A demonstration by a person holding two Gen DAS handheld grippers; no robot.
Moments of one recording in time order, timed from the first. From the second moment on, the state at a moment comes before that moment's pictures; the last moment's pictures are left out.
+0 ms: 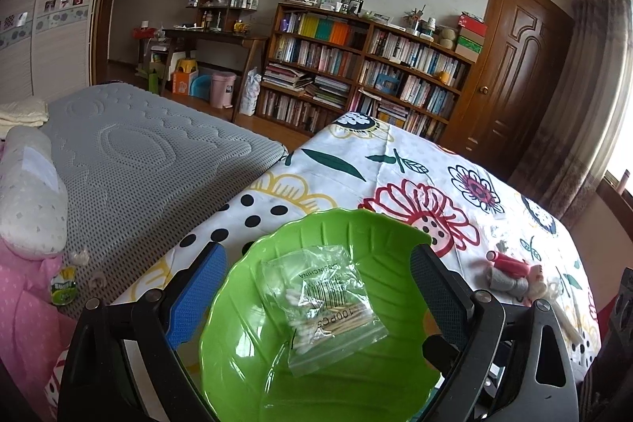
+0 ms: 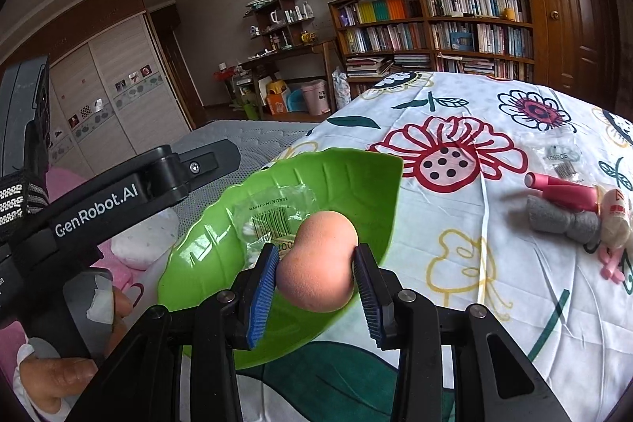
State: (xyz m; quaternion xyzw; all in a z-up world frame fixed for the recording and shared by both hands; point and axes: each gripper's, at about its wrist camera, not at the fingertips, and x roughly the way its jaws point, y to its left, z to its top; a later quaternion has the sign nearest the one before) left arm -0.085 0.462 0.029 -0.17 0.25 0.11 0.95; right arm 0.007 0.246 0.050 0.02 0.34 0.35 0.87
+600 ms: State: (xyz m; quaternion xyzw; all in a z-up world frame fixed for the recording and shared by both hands) left arm -0.081 0.466 0.025 -0.18 0.26 0.11 0.94; right arm 0.002 0.229 0.043 0.04 0.34 0.32 0.88
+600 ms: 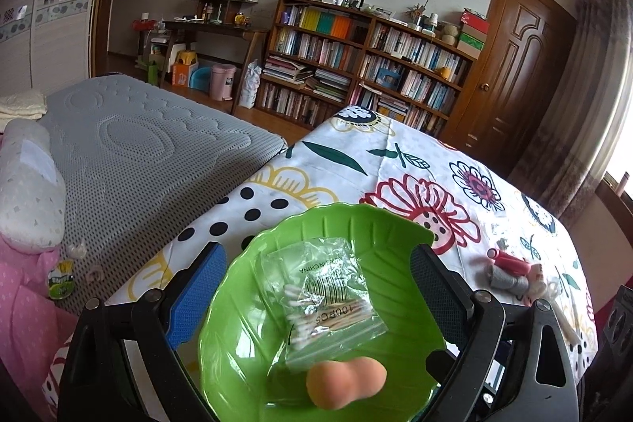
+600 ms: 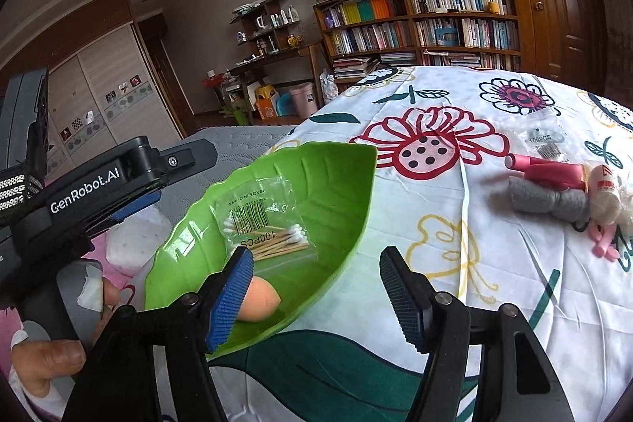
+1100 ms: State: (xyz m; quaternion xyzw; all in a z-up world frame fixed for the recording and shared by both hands) left arm -0.081 0.465 0.022 -0.19 0.27 0.10 0.94; right arm 0.005 0.196 0.035 0.06 0.35 0.29 0.89
